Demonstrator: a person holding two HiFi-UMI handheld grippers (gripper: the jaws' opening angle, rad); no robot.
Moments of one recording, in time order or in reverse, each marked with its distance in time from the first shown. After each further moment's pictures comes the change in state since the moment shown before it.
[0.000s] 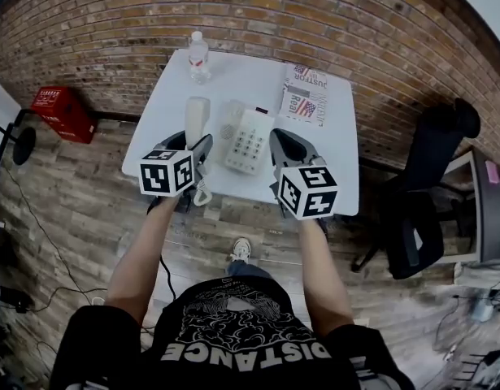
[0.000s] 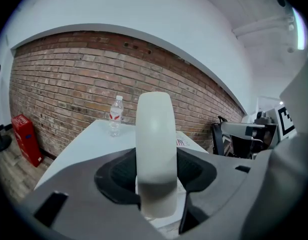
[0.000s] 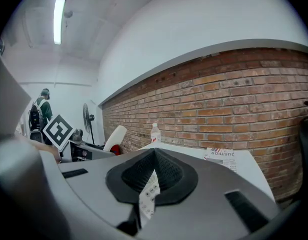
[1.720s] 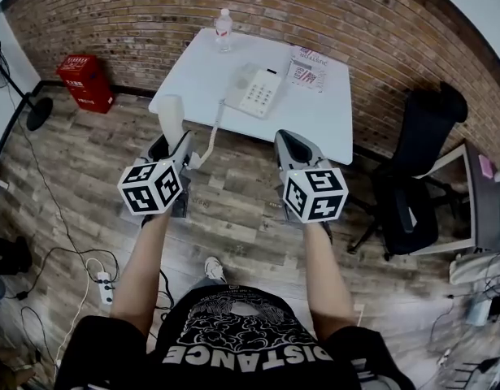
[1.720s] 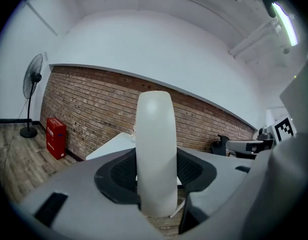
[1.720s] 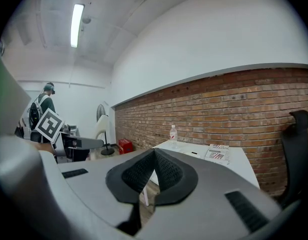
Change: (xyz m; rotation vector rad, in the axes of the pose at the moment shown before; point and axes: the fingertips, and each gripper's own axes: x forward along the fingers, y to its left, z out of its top) left arm -0.273 -0.073 -0.074 -0.085 -0.280 0.175; right arm -0.211 0.134 -0.028 -0.054 -0.030 0.059
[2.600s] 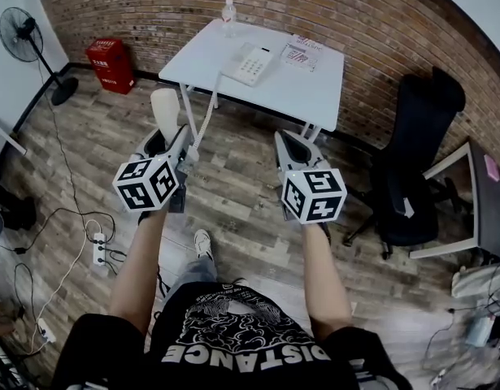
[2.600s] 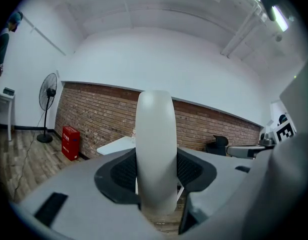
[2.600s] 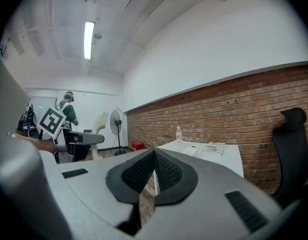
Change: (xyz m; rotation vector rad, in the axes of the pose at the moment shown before) left arm -0.167 -0.155 -0.052 0.037 -0.092 0.125; right arm -0.212 0.005 -0.042 -0.004 -0.059 0.120
